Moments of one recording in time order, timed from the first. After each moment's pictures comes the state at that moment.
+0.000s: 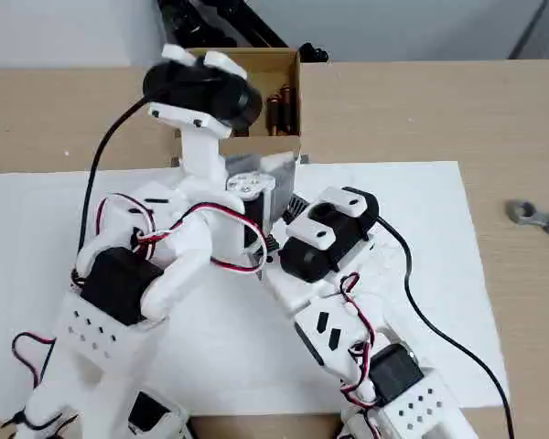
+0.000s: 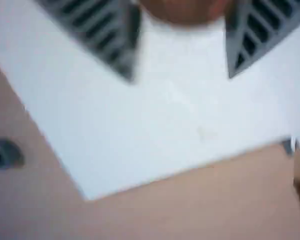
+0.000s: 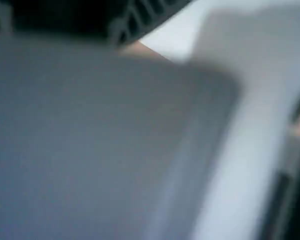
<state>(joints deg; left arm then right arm) 27.2 -35.3 9.8 71.3 20.2 -38.0 -74.4 69.1 14.1 -4.7</state>
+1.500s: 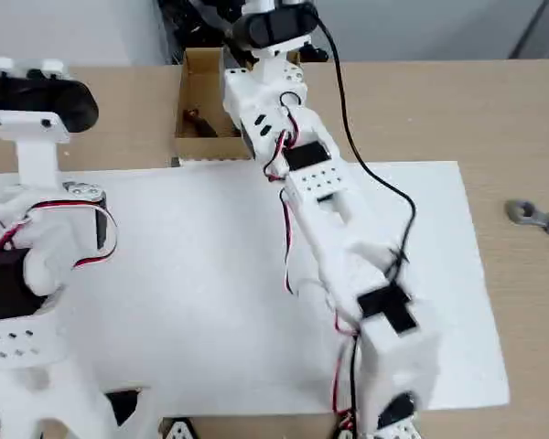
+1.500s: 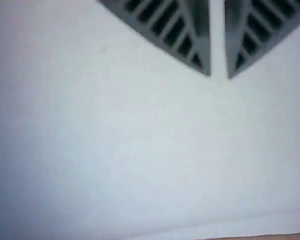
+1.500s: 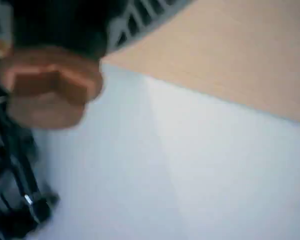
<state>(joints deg) -12.4 -35.4 0.2 95.3 -4.2 -25.1 22.9 -10.7 3.7 -11.5</state>
